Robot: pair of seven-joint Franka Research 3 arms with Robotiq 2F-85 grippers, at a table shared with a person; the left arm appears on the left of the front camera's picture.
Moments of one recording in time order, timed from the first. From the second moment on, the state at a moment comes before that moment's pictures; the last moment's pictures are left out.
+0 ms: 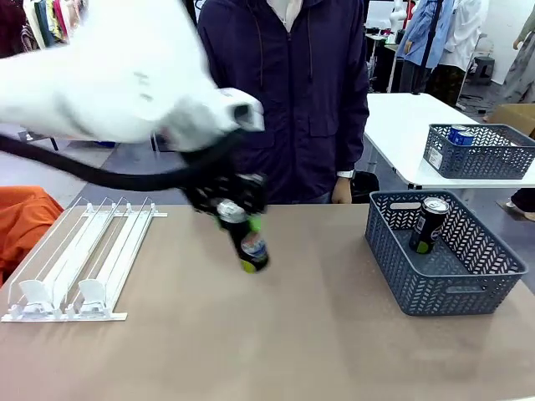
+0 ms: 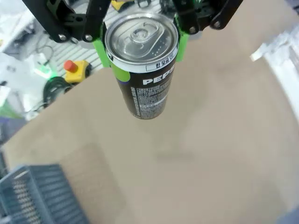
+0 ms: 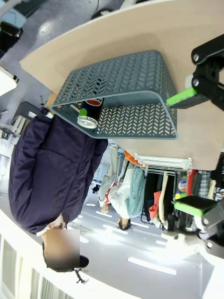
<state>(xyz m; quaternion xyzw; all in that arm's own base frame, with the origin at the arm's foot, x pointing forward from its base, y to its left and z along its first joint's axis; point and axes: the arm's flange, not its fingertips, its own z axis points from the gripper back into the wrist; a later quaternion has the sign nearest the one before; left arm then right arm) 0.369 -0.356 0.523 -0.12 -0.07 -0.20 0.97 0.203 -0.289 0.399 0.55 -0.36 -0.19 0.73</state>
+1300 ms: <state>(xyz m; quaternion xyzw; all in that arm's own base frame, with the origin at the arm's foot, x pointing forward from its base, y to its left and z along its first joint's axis) 0.438 -0.444 0.420 -0.01 -0.02 -0.21 0.98 0.203 -0.289 0.399 0.55 -0.36 -0.19 0.73</state>
